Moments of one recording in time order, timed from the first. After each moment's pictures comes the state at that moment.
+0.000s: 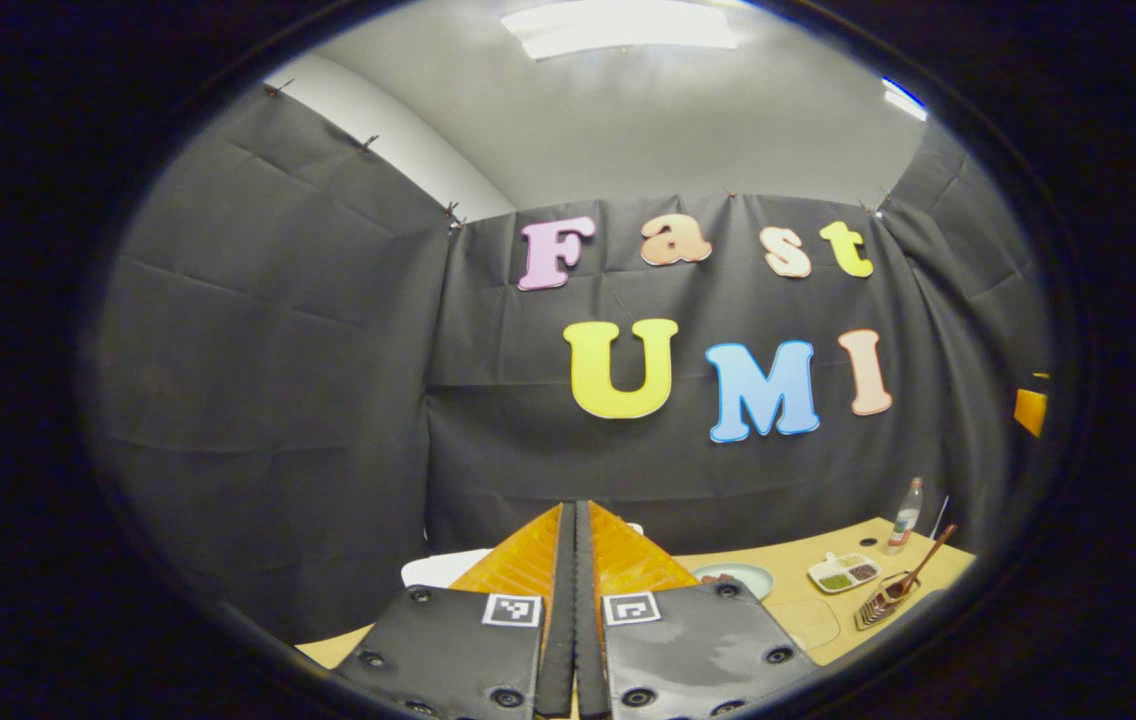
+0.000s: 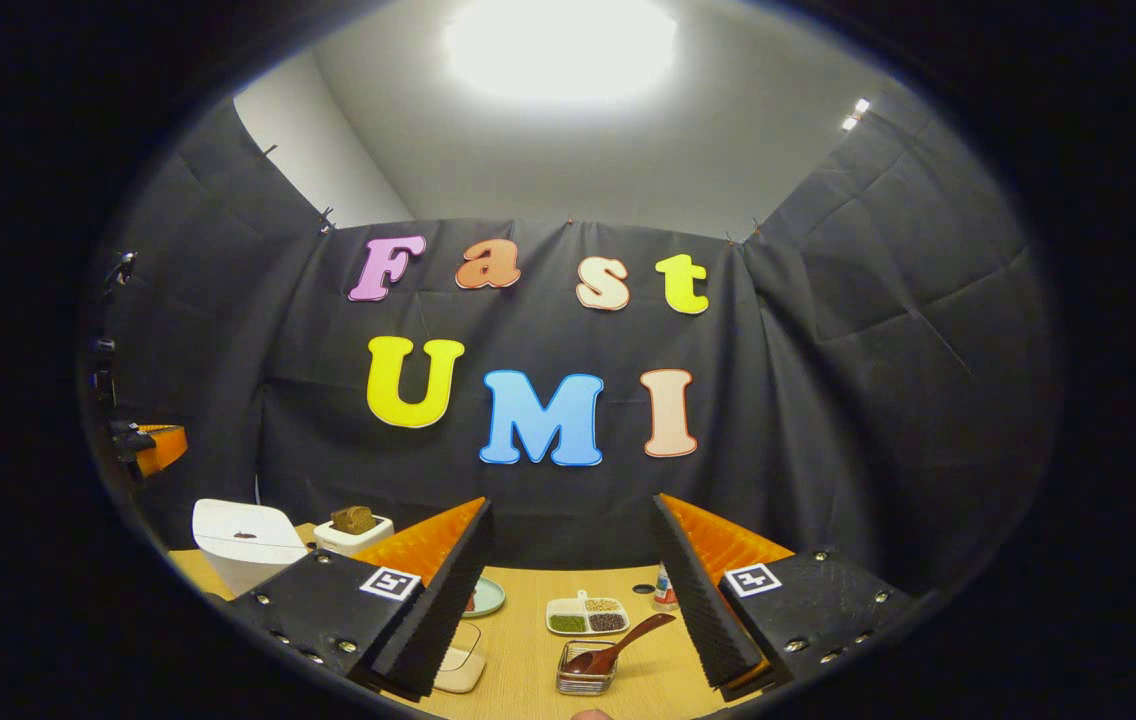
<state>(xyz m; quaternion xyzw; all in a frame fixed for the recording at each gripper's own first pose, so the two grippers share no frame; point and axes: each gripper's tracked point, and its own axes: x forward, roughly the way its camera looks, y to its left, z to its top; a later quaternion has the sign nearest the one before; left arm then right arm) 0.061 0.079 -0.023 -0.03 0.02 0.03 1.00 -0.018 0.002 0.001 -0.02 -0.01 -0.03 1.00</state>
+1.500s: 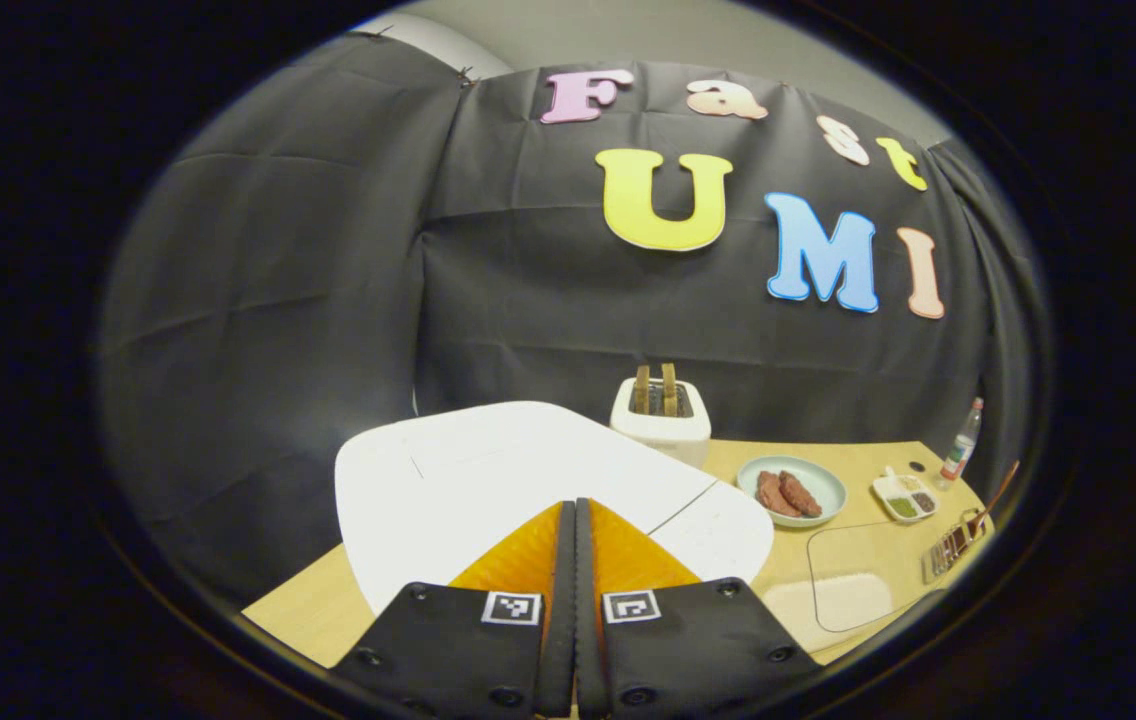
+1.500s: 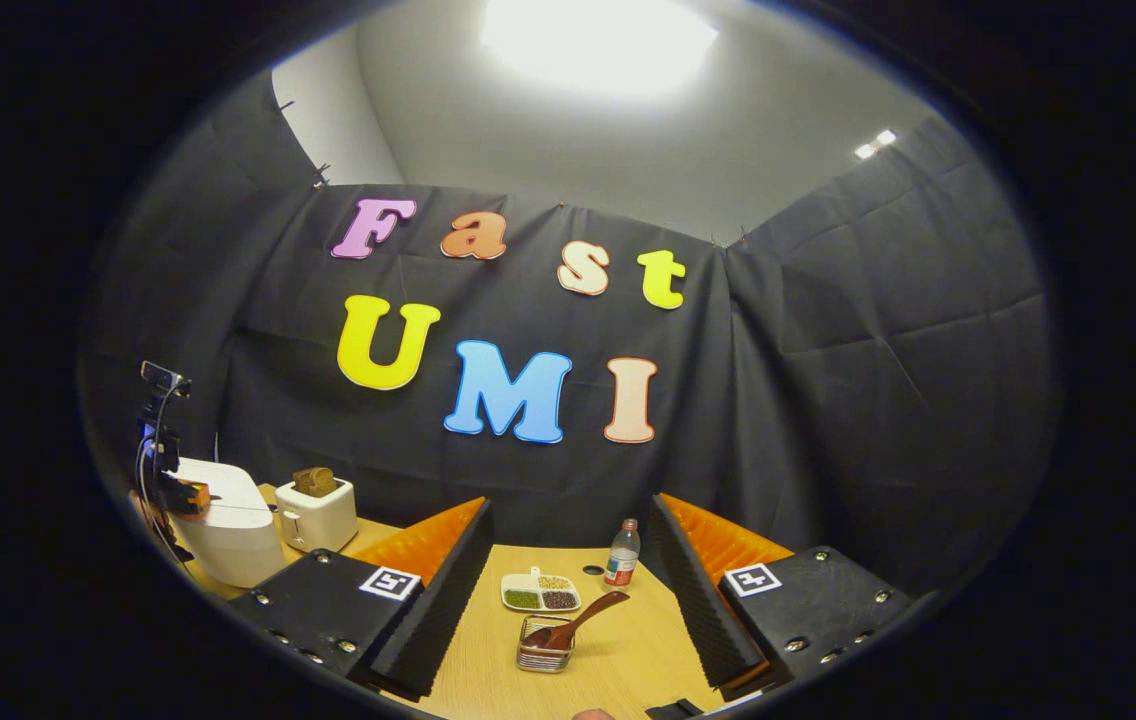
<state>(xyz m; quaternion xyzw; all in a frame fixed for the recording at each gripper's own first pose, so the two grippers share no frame) 0.167 0.114 -0.257 -0.06 0.21 0.02 0.97 -0.044 0.001 -0.006 -0.08 0.03 -0.09 0.99</state>
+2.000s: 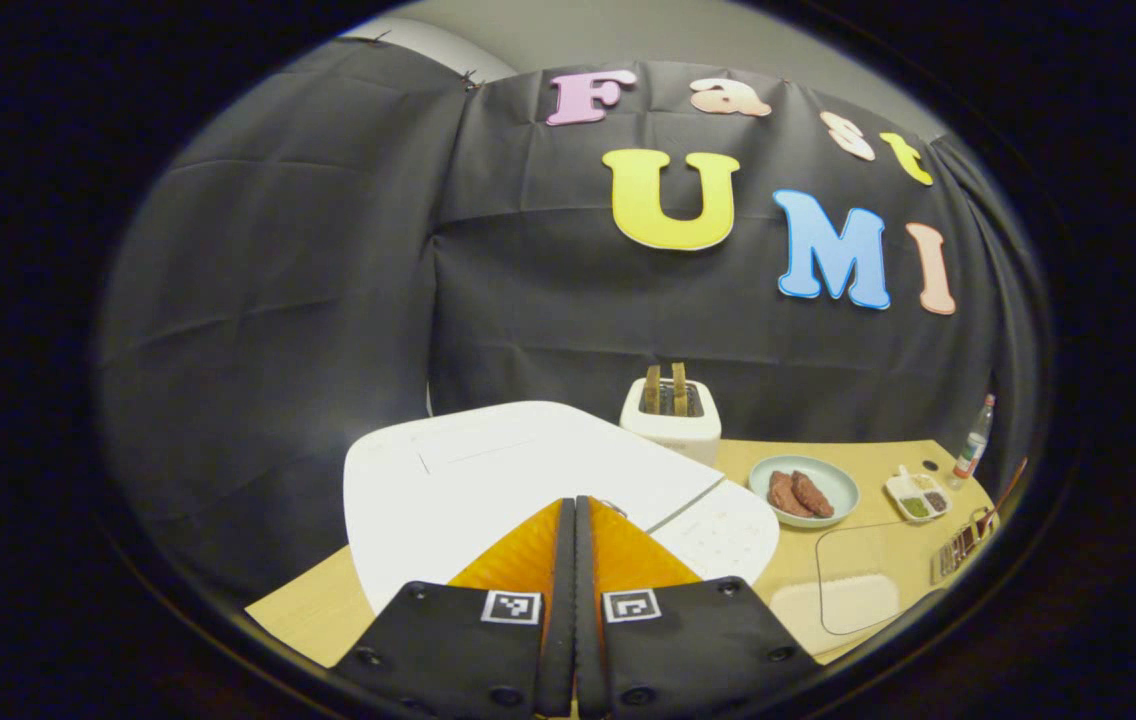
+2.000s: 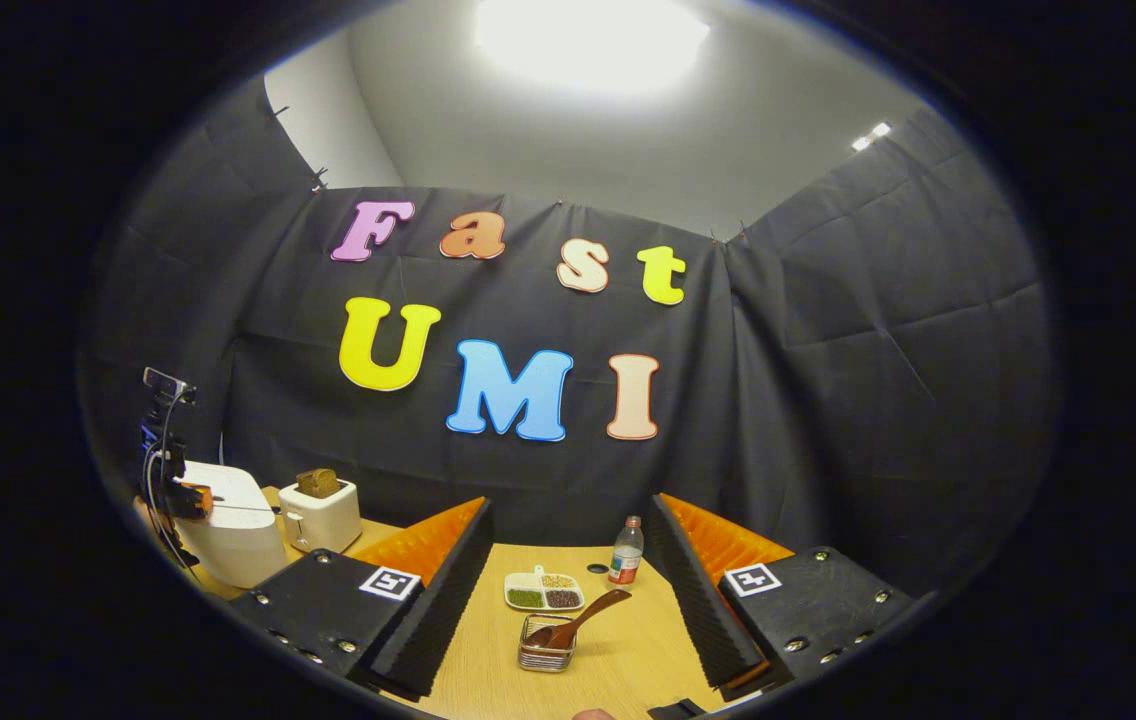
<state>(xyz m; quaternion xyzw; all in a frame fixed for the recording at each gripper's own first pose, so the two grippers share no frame) 0.166 0.115 -0.247 -0.05 0.20 0.05 0.98 -0.045 -0.008 -0.013 -0.07 0.03 -0.08 0.99</state>
